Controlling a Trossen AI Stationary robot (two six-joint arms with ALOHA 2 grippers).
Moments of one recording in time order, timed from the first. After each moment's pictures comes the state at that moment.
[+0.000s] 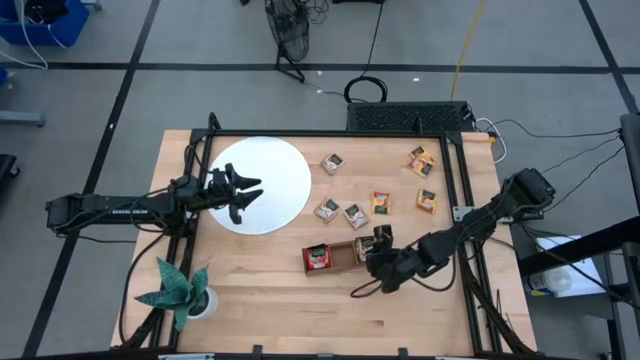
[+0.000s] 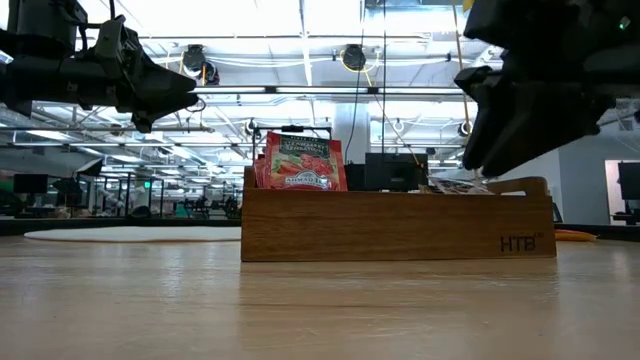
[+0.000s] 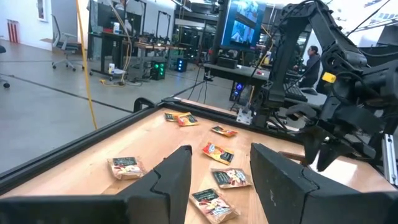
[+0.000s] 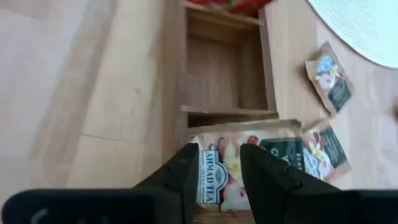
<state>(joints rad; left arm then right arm) 0.23 0.59 0.06 0.59 0.00 -0.19 0.52 1.53 0.84 -0.37 0.48 0.16</state>
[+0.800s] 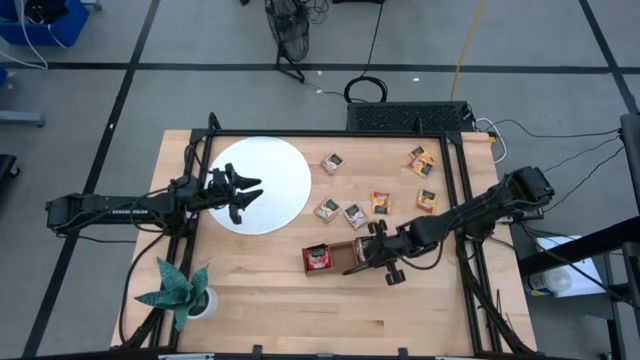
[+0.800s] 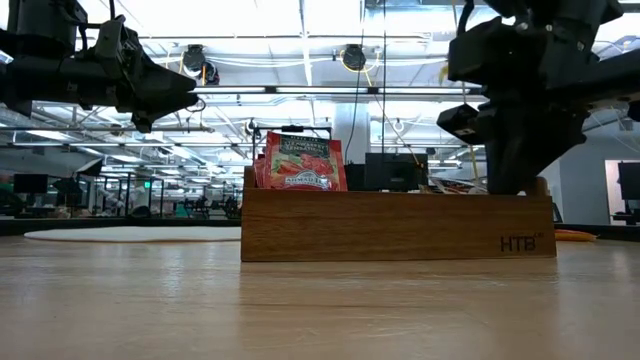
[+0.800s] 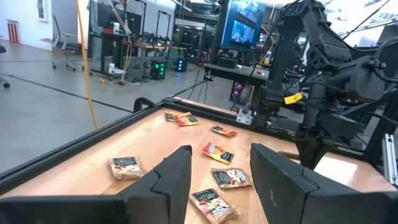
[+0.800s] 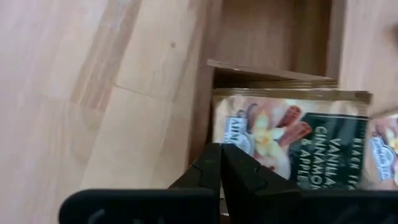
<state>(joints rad) 0.23 0.59 0.06 0.59 0.00 -0.19 0.34 1.52 0.84 -0.45 0.07 0.02</state>
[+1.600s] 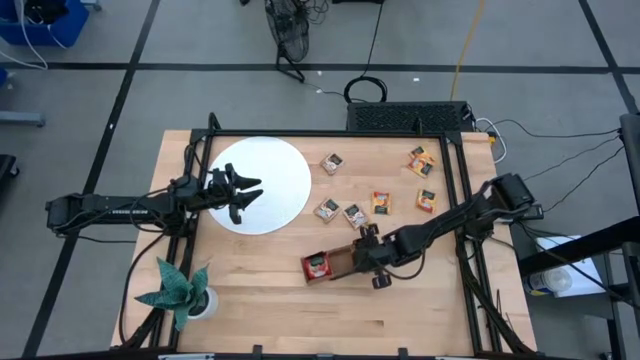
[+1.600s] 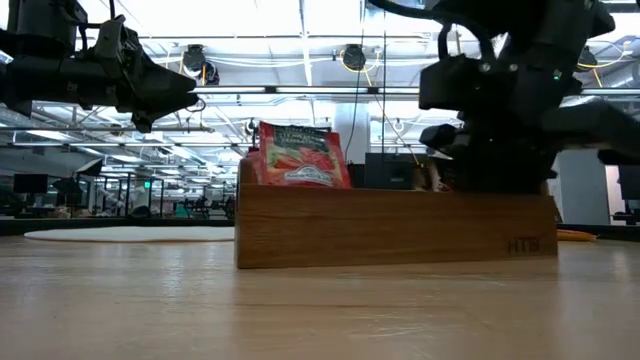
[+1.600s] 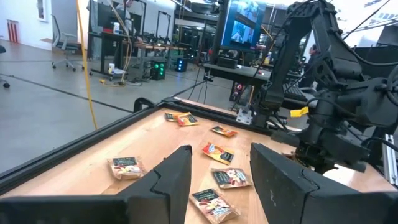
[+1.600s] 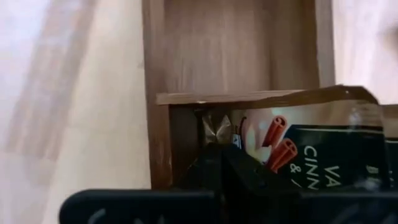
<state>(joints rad) 0.23 0.59 0.06 0.59 0.00 -0.19 0.34 1.73 0.85 -0.45 0.22 0.05</state>
